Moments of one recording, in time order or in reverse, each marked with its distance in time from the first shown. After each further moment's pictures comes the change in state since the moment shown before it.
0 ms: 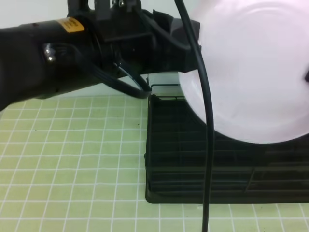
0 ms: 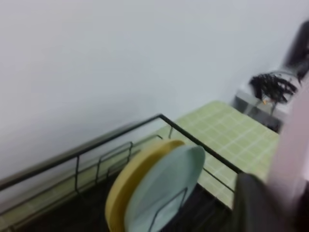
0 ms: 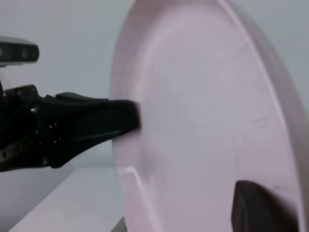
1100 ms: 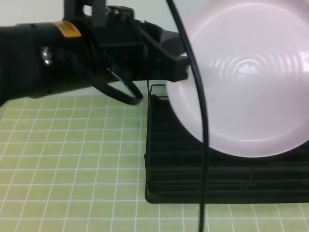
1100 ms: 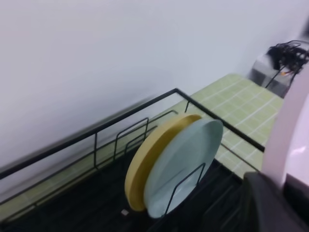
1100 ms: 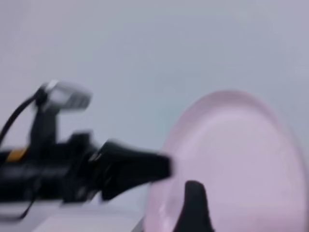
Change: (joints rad) left arm 0.085 -0.001 -0.016 0.095 0.077 -0.055; right arm 0.000 -0.310 0.025 -0.116 -0.199 0.173
